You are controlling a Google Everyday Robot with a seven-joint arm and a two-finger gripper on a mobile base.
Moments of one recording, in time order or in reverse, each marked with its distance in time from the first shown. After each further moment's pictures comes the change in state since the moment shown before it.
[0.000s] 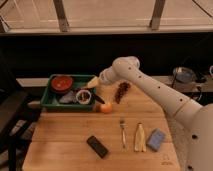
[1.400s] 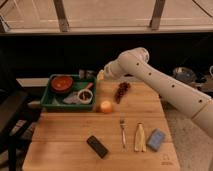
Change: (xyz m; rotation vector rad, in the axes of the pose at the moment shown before) arm 0.014 -0.002 -0.060 -0.088 0.079 0.008
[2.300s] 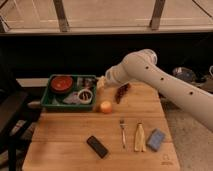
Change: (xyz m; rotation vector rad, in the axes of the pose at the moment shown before) arm -0.054 -0.047 -0.065 0.031 -0.070 0.072
